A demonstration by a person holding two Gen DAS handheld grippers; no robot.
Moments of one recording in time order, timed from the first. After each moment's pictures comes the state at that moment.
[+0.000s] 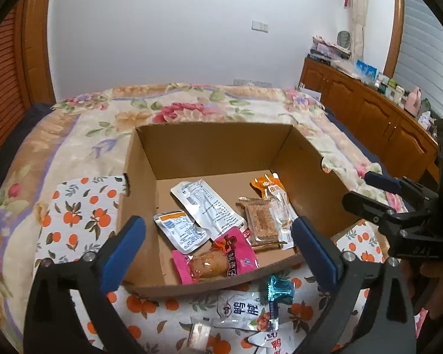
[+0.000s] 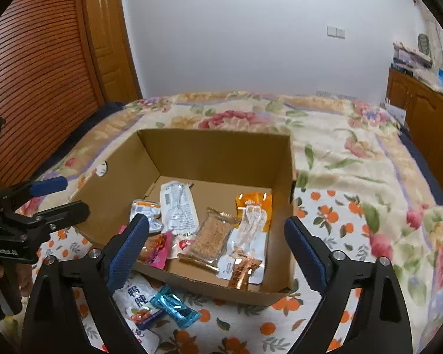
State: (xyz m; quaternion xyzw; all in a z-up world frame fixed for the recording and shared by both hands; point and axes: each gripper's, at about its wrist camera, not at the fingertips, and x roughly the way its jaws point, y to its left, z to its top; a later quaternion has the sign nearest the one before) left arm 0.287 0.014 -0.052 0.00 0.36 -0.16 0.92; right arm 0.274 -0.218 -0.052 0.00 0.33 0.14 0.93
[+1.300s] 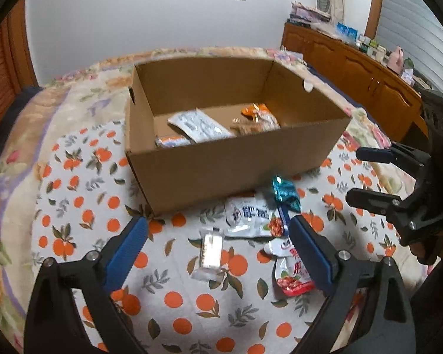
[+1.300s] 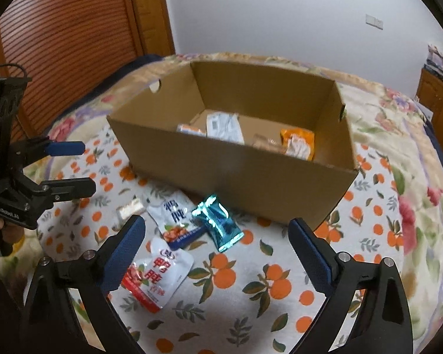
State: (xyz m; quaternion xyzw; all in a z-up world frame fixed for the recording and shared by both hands) left arm 0.215 0.043 -0.110 0.04 0.43 -0.21 0.88; right arm 0.199 -0.187 -0.112 -0.05 0.40 0.22 0.89
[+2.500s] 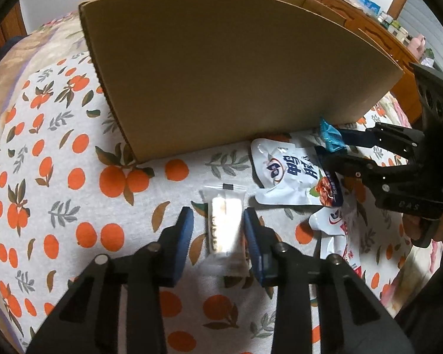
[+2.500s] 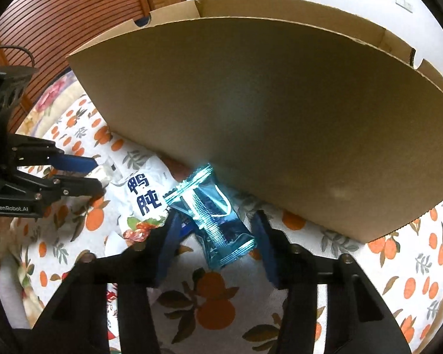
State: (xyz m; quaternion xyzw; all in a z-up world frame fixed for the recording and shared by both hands) left arm 0.258 0.043 -0.191 0.03 0.54 -0.19 0.82; right arm 0.257 -0.165 -0.195 -0.08 0.46 0.26 0.84
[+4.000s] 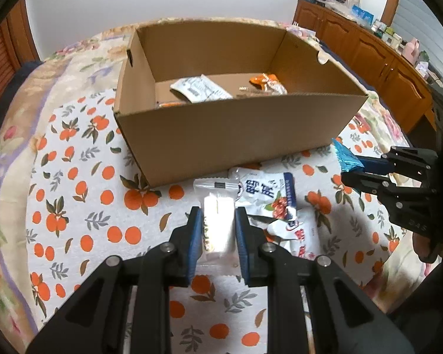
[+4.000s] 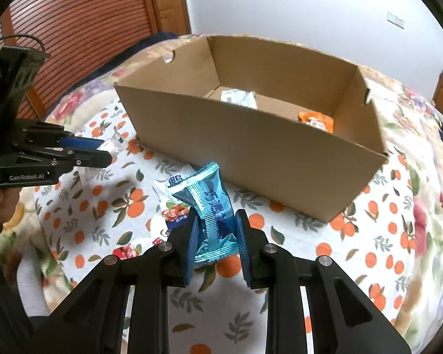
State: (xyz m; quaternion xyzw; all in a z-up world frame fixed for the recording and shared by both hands) left arm 0.220 0.038 -0.119 0.05 0.49 -0.18 0.85; right arm 0.198 -0.183 -0.130 -0.08 0.43 0.25 0.87
